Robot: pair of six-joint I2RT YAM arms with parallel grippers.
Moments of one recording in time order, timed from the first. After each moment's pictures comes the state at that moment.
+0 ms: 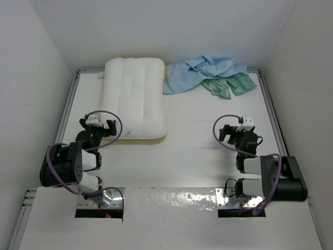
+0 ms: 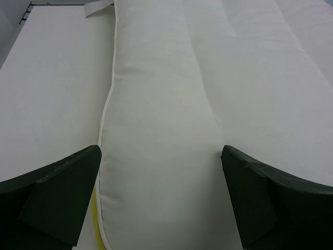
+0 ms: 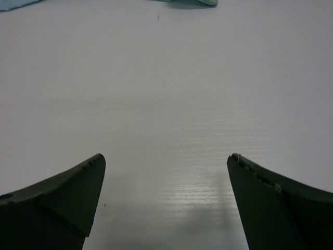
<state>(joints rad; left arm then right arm) 0.18 1.45 0.12 1.24 0.26 0.00 -0.06 1.36 0.04 1.04 -0.07 0.09</state>
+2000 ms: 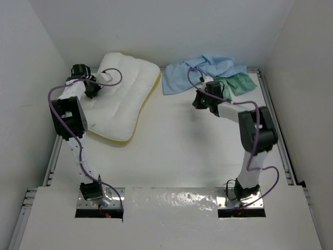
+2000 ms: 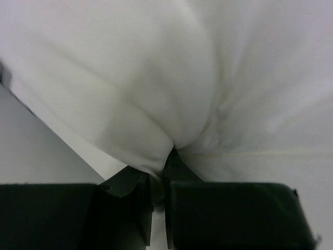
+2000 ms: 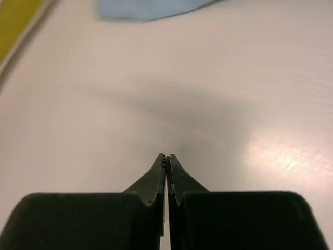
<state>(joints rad) 0.24 2.24 1.83 -0.57 0.23 1.01 0.24 1.99 1.18 0.15 -0.15 0.26</state>
